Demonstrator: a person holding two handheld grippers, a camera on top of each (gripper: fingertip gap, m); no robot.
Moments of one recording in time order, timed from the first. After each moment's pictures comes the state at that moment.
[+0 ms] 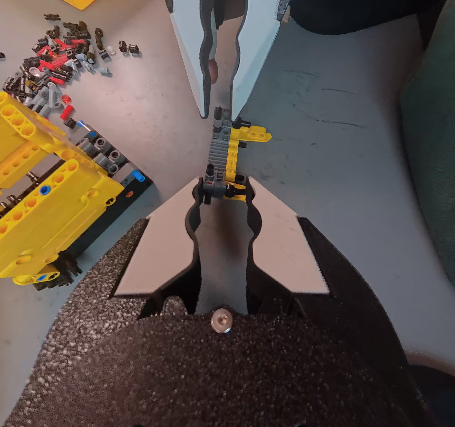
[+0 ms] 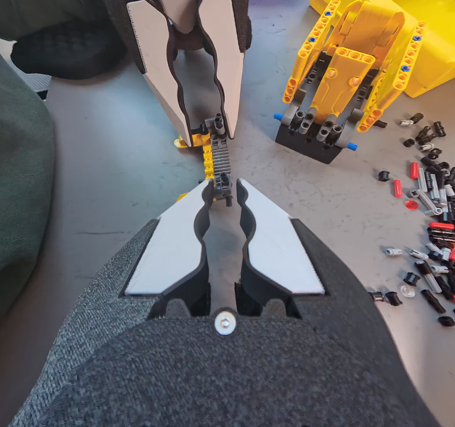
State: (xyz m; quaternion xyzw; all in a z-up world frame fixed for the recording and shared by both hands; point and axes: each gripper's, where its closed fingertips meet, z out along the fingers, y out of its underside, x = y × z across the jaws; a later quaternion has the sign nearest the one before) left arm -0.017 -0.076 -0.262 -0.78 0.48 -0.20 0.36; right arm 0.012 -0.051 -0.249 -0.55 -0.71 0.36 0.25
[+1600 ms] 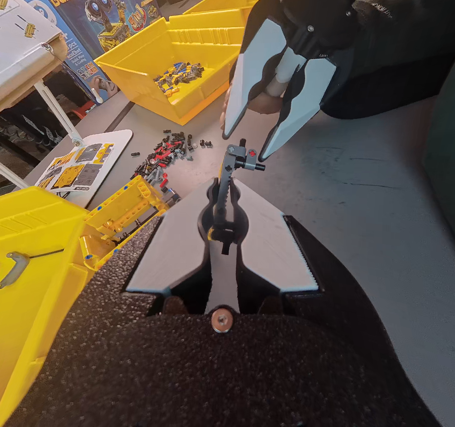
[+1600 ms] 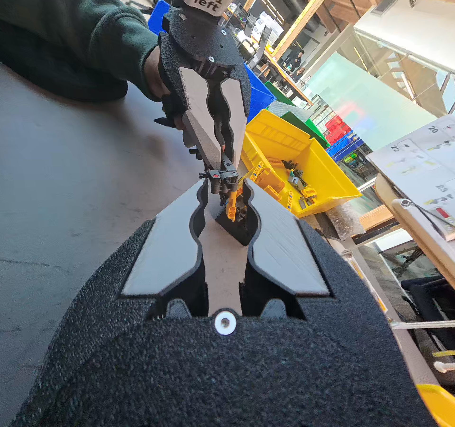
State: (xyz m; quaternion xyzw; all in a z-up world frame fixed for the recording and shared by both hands) left arm -0.014 -0.054 -0.194 -0.70 0.43 -0.14 0.55; right arm -0.001 -0.061 -0.179 -0.31 -0.70 0.31 0.57
